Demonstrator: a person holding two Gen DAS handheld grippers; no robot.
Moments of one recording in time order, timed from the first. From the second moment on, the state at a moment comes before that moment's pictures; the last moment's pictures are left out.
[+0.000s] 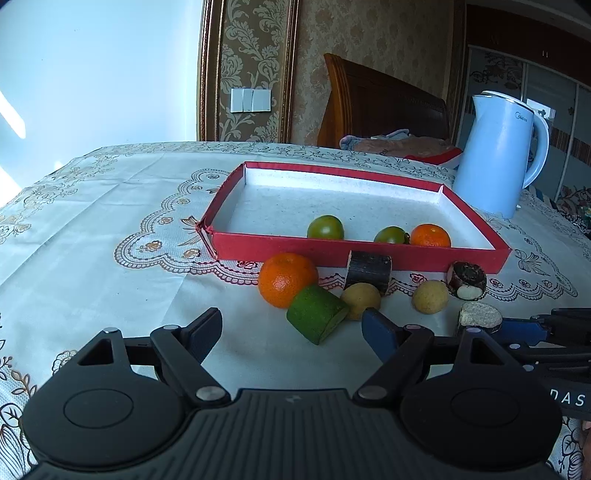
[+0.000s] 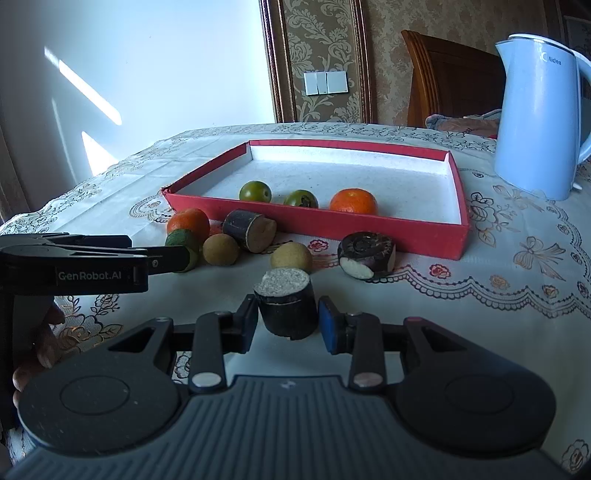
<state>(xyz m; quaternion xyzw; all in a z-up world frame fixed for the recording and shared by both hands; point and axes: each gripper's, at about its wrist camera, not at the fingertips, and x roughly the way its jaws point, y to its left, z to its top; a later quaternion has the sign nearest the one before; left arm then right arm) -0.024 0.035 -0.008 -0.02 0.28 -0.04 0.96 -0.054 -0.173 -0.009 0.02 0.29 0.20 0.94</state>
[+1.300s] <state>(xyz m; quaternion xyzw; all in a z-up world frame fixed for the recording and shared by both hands) -0.014 0.016 -0.012 -0.02 0.29 -0.04 0.96 -0.048 -0.174 -0.009 0.03 0.28 0.19 0.94</state>
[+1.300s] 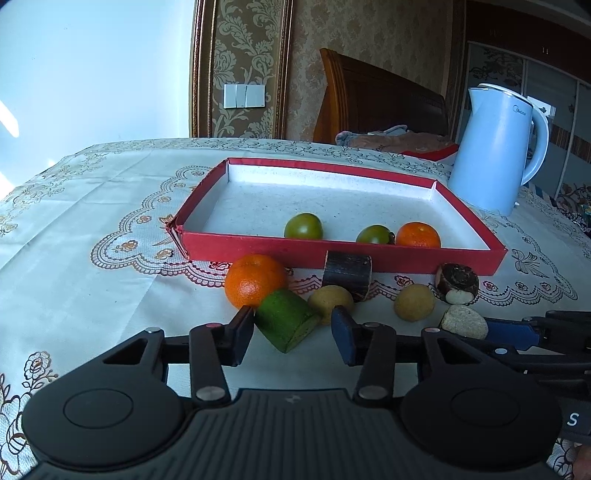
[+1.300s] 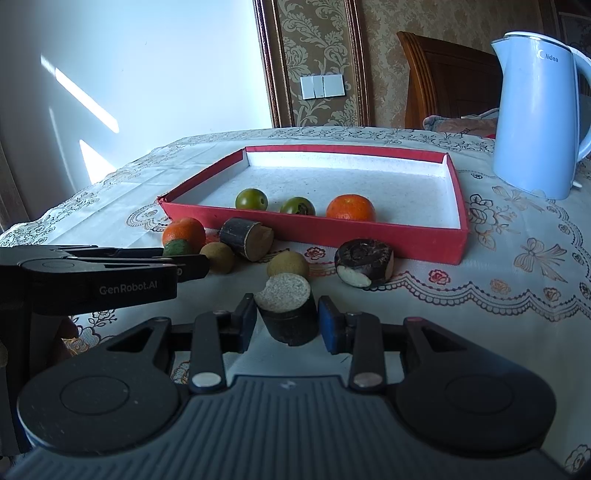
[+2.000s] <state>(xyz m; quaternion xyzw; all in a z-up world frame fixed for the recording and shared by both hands) -0.016 0.016 -0.011 -0.03 0.29 -0.03 0.96 -0.048 -0.172 -0.010 0.03 0.28 0.19 0.94</state>
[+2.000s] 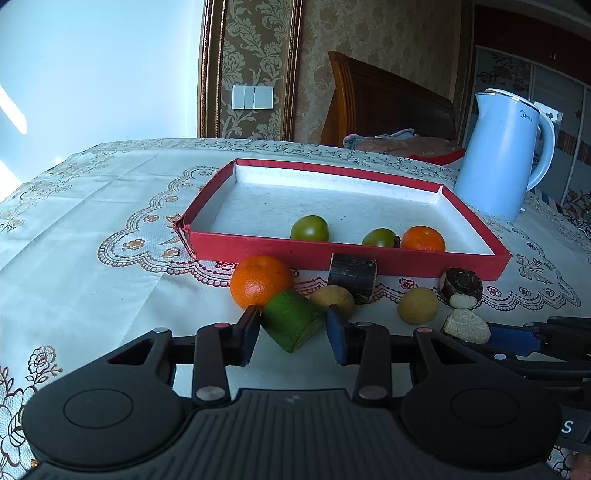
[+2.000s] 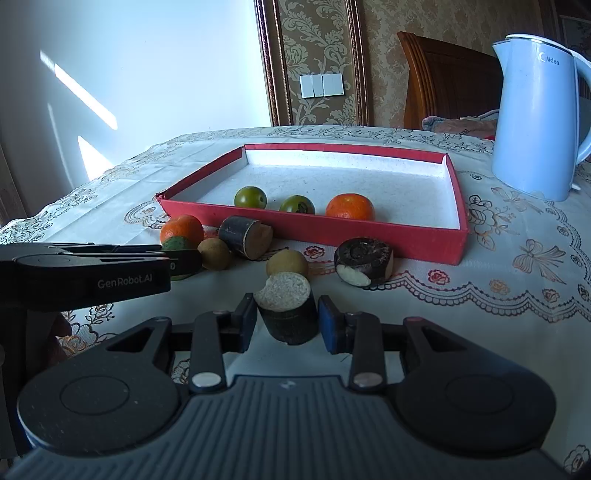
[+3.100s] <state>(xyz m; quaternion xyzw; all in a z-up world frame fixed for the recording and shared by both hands) -0.020 0.013 -0.010 -0.02 0.27 0.00 0.96 -0.051 -0.165 -0.009 0.00 0.28 0.17 0.95</state>
